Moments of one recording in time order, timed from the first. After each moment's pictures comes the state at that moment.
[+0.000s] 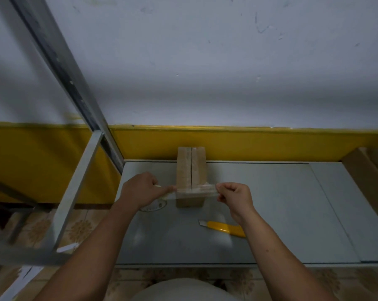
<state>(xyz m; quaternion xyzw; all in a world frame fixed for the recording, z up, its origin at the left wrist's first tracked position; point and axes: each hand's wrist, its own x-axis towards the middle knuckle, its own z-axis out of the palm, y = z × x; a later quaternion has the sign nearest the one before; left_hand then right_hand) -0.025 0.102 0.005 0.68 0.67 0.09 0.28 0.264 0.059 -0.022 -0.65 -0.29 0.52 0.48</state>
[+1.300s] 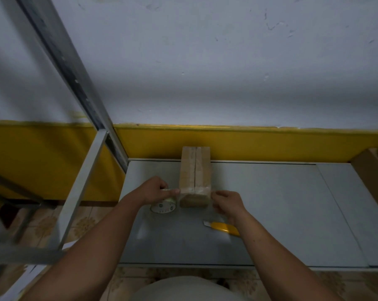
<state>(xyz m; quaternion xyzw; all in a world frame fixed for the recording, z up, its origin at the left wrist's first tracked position) -0.037 0.131 -0.054 0.69 0.57 0.09 0.44 0.253 0.070 -0.074 -0.70 -0.28 0.55 0.35</state>
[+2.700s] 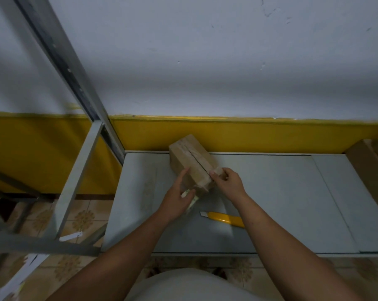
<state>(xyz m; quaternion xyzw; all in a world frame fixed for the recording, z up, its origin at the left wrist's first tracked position) 0.057 0.050 -0.056 0.59 0.55 0.31 0.50 0.267 0.087 -0.049 -0.71 -0.48 0.41 0.31</state>
